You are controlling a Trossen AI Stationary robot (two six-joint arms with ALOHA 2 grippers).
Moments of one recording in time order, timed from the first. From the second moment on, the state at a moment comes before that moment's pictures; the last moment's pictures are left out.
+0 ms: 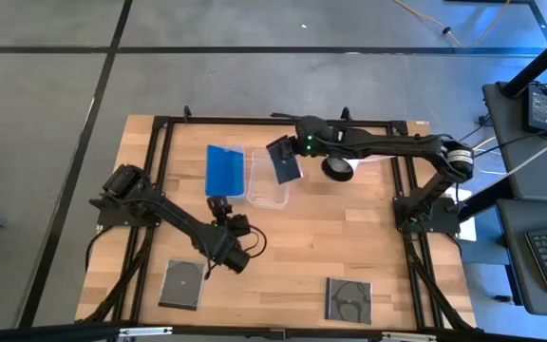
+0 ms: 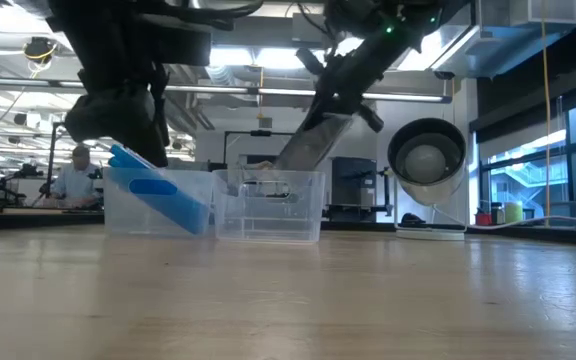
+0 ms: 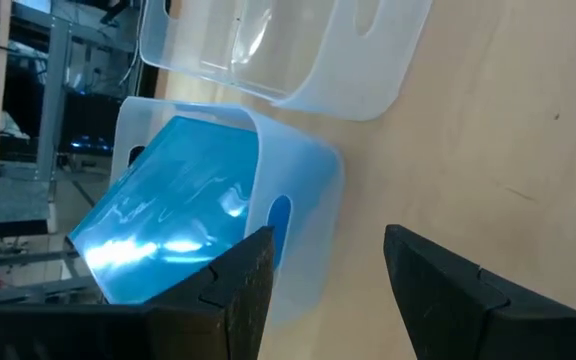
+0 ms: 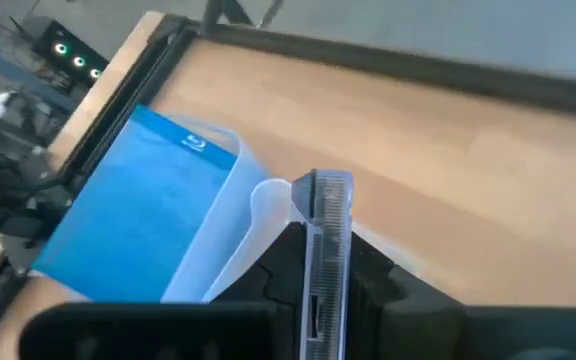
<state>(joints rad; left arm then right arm) -0.47 1.85 1.26 -1.21 -0.79 -0.80 -0.29 1.65 1.24 -0.26 0.19 0.79</state>
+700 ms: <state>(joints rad) -0.47 1.85 1.26 -1.18 -0.79 -0.80 -0.29 1.87 1.24 -0.19 0.09 1.05</state>
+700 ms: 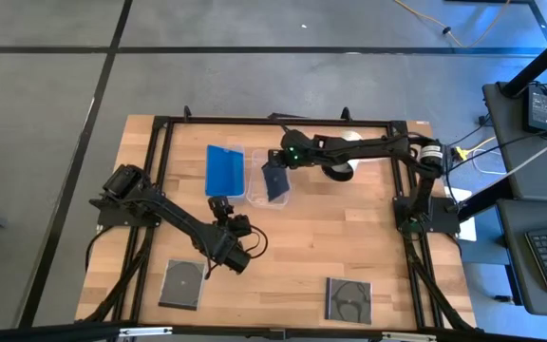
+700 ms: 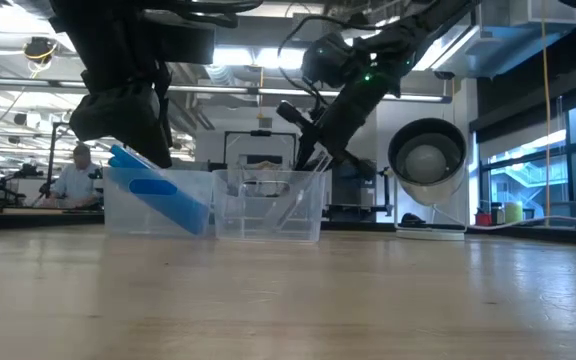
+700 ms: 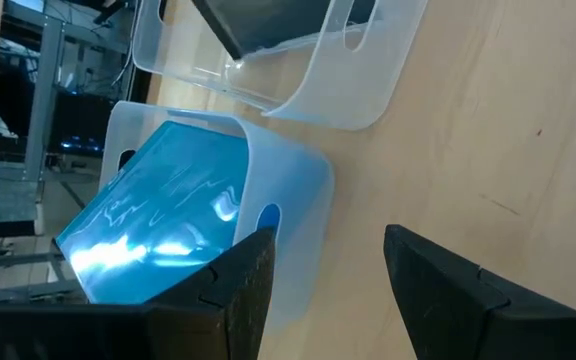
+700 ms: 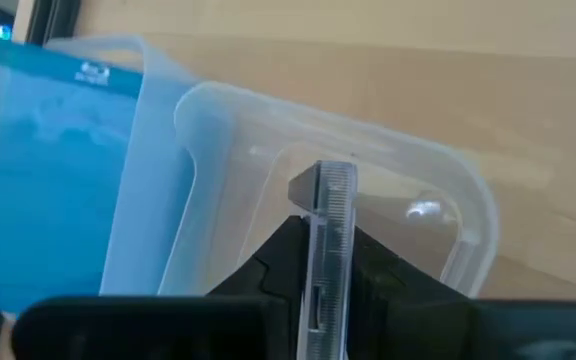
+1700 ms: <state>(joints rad) -0.47 1.85 1.26 -1.17 -0.79 -0.83 -0.29 1.89 1.33 -0.20 -0.12 0.99</state>
